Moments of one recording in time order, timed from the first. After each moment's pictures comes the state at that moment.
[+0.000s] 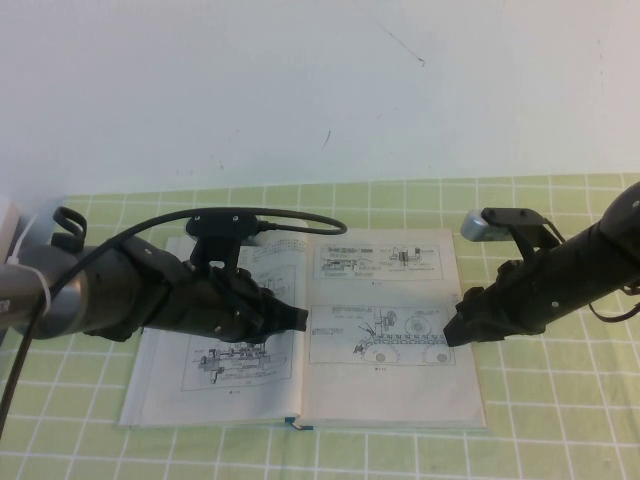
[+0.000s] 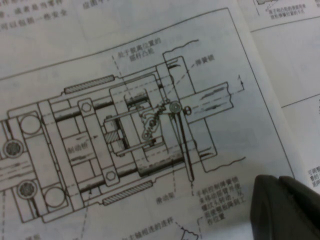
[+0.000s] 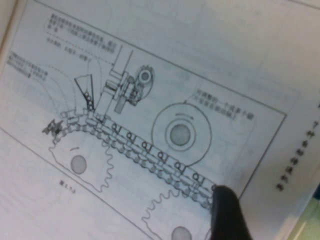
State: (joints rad) right arm 0.22 2.02 -1.18 0.86 0.67 -0.80; left arm -0.36 1.85 -1.01 -1.14 0.33 0.92
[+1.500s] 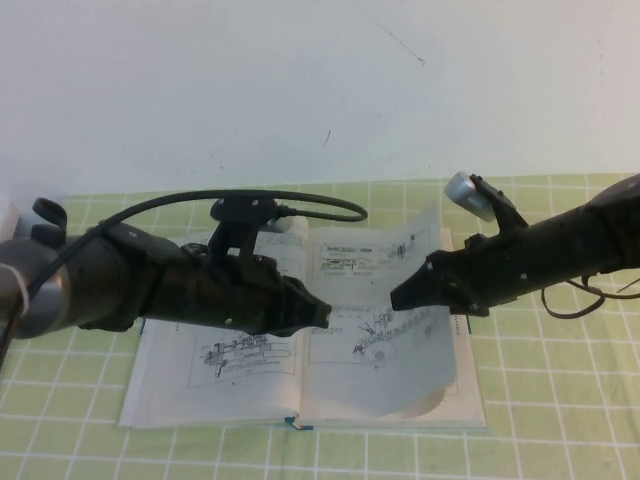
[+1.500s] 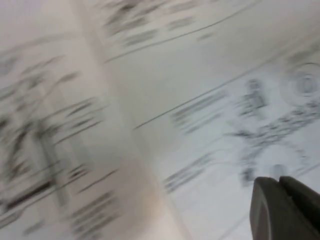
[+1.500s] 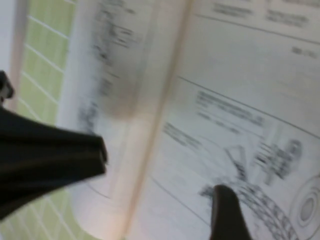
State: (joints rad) right arm 0.22 2.09 -1.27 1.24 0.89 -0.91; left arm -0.37 1.78 -1.01 -1.31 0.51 1.13
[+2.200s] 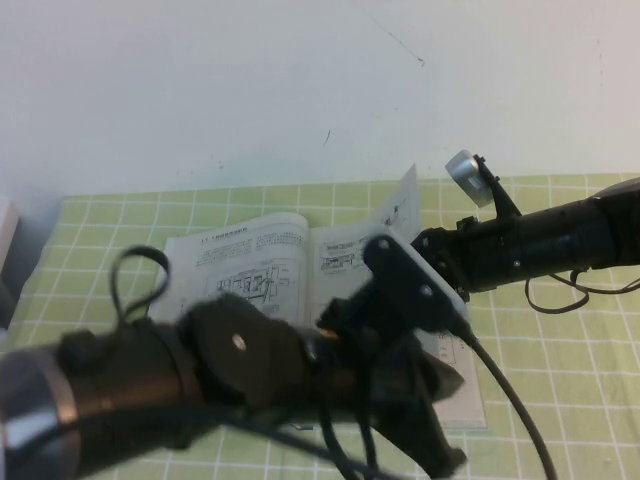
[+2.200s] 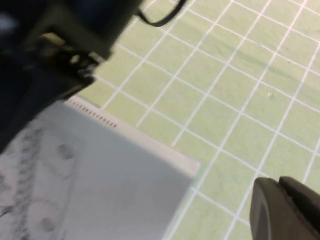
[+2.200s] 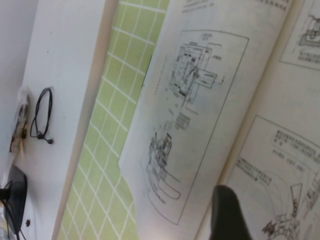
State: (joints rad) right arm 0.22 2.09 -1.27 1.43 0.97 -1.02; left arm -0.82 1.51 -0.92 -1.12 0.28 1.16
